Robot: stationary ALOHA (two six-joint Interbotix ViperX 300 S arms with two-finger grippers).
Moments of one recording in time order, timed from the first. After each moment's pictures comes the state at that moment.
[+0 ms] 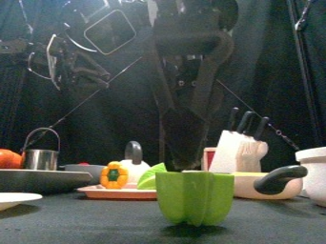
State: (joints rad) left arm 0.28 -0.63 1.17 0.00 -0.49 -0.04; right arm 0.36 0.48 -0.11 -0.15 1.06 0.70
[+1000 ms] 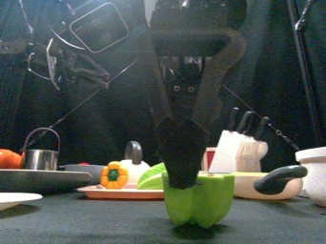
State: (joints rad) left arm 0.28 -0.63 1.17 0.00 -0.49 -0.04; right arm 0.38 0.50 -0.11 -0.13 0.99 0.65
